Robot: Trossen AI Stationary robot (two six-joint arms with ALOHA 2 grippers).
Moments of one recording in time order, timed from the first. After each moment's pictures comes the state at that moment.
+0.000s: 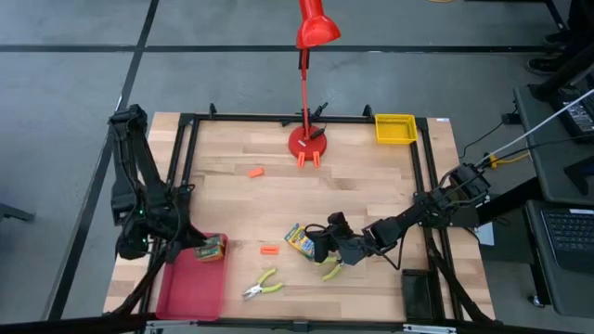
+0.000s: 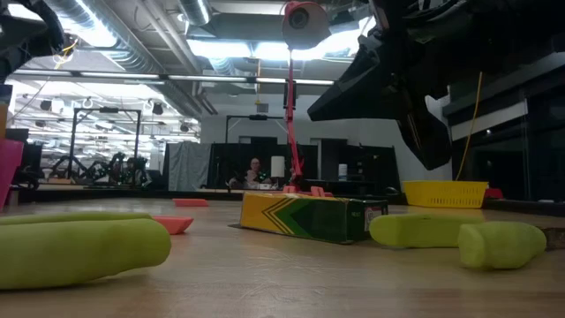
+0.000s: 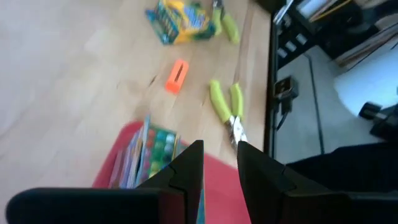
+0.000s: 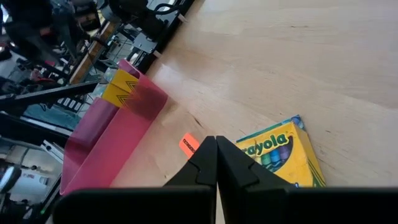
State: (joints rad) left arm -1.29 0.76 0.58 -0.75 -0.85 -1.55; right arm 0.53 1.80 0.84 0.41 0.70 1.23
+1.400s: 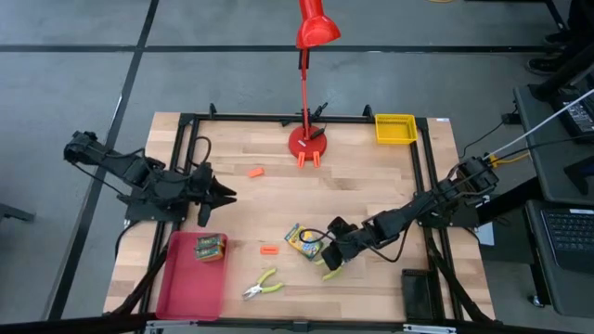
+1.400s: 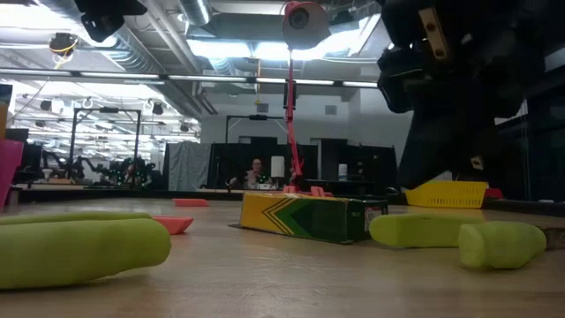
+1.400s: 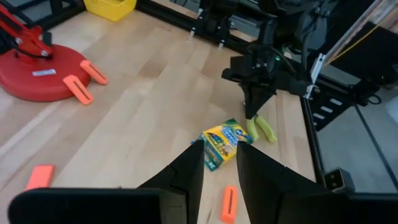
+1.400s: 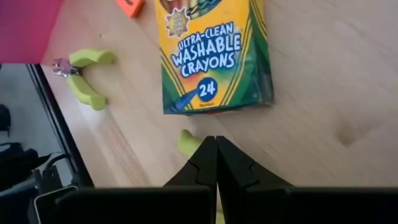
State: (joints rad) left arm -0.41 0.67 0.73 -0.53 -0.42 -0.59; right arm 0.48 1.71 0.84 -0.02 0.14 1.30
